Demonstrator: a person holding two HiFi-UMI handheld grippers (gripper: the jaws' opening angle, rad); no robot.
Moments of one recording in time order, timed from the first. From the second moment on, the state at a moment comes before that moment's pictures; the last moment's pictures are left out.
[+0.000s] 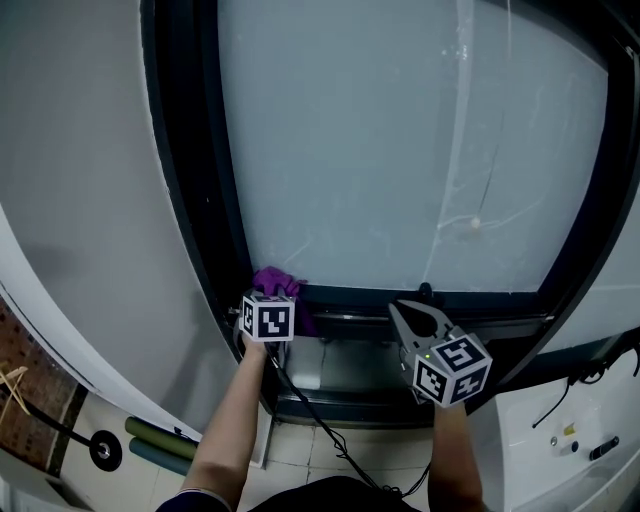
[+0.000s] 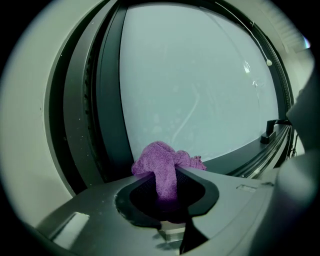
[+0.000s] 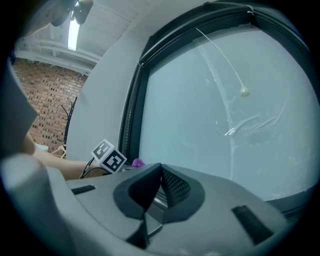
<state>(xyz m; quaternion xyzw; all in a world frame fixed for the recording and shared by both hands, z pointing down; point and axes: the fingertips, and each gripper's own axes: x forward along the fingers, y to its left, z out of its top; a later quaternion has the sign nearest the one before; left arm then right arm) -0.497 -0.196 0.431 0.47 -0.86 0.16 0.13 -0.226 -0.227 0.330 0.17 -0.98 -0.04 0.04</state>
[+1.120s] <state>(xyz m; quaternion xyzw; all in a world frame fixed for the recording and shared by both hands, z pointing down) -0.429 -0.152 0.415 0.50 -0.85 0.11 0.12 -0.201 -0.217 0.331 0.16 -0.99 -0.04 0.05</state>
